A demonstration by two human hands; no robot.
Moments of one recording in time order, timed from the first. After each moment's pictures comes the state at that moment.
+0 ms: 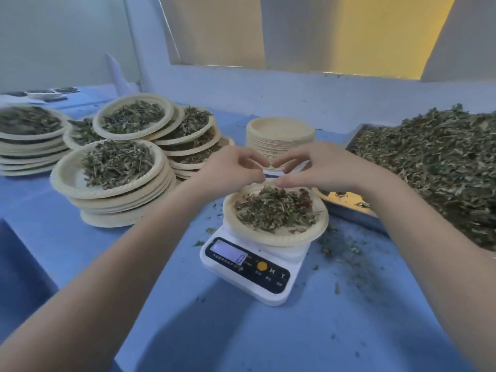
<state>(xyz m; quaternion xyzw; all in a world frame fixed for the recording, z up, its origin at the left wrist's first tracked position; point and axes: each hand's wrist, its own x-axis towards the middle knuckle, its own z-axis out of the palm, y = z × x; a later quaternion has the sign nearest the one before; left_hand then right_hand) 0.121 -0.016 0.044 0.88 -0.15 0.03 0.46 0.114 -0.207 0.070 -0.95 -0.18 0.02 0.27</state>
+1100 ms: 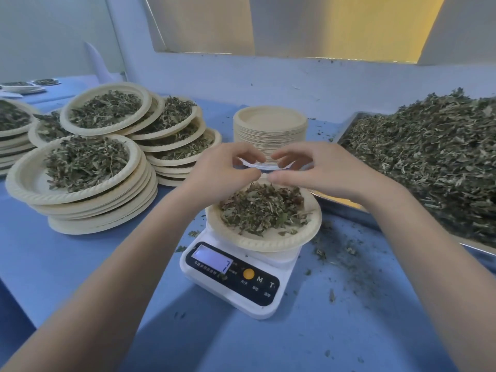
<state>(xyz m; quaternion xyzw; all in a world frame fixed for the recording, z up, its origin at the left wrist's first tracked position) 0.129 -0.031 0.031 0.90 -0.17 0.11 0.39 0.121 -0.225 0.048 -0.93 -0.20 -0.03 0.30</state>
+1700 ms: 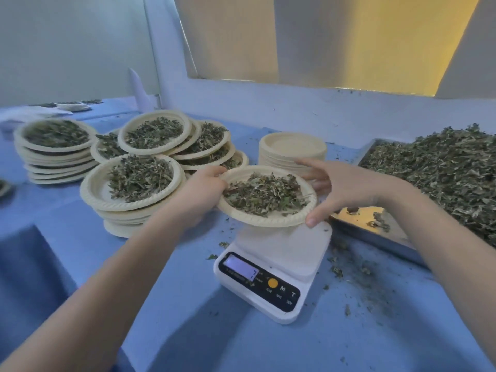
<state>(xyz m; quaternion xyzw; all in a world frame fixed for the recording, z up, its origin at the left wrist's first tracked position) 0.113 0.022 0.039 0.82 0.02 0.03 0.58 0.130 -0.230 0.073 -0.91 -0.24 0.13 0.31</state>
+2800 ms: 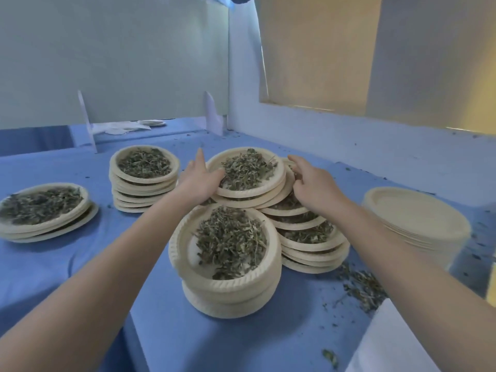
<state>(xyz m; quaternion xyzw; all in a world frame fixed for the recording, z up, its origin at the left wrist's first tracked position) 0.215 0.216 0.088 0.89 0.16 0.15 0.39 0.275 0.006 0.086 -0.91 -0.24 -0.09 0.32</state>
